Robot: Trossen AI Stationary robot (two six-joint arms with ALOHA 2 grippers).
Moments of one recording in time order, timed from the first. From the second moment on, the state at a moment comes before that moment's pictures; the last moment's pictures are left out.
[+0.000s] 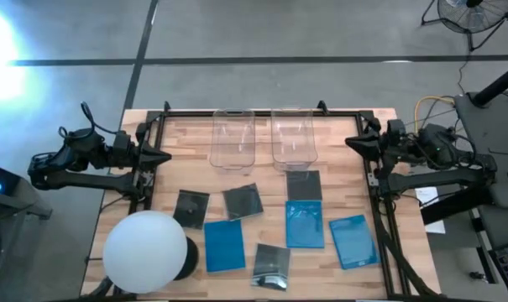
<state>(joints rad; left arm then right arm) 0.00 0.40 0.78 -0.39 -0.01 -0.08 0.00 0.46 0.78 -0.21 0.13 0.42</state>
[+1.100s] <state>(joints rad) 0.00 0.50 0.78 -0.05 -0.28 -0.62 0.06 1.21 0.78 -0.28 0.04 1.36</state>
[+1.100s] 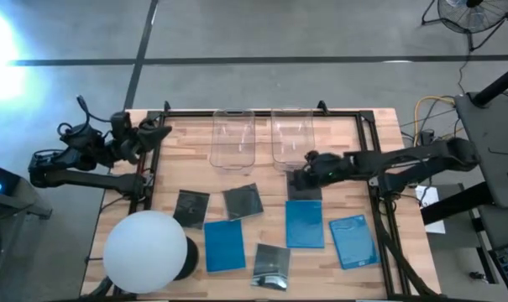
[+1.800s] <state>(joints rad) 0.02 0.94 0.86 -0.18 -0.13 -0.77 0.11 1.55 0.80 0.03 0.00 1.50</state>
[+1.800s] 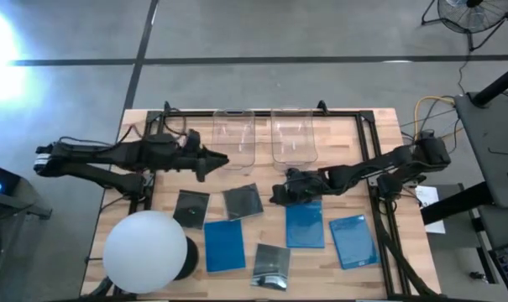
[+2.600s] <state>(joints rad) 0.09 1.36 0.96 -0.79 0.21 -0.88 0.01 1.89 0.94 0.22 -0.18 1.39</state>
